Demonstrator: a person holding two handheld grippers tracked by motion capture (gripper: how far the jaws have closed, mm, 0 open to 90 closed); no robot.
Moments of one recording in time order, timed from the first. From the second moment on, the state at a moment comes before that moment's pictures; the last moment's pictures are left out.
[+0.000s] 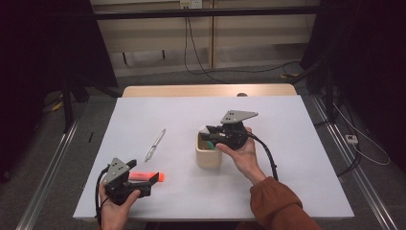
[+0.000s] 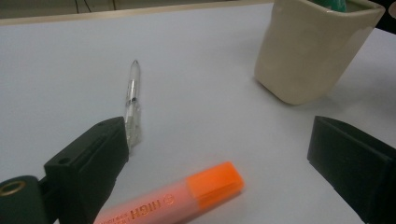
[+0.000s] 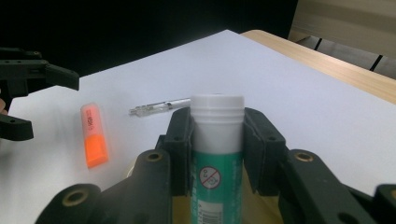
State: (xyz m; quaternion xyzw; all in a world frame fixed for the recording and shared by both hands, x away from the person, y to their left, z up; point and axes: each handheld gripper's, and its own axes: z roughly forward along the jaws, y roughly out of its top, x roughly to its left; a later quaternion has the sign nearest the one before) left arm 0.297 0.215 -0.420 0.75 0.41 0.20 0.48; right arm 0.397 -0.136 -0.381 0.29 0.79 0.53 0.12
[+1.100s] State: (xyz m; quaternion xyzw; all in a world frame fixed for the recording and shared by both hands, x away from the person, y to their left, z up) left arm 0.296 0.214 -0.420 0.75 0.41 0.19 0.49; right arm 0.378 -0.172 -0.375 0.33 0.78 0.51 0.15
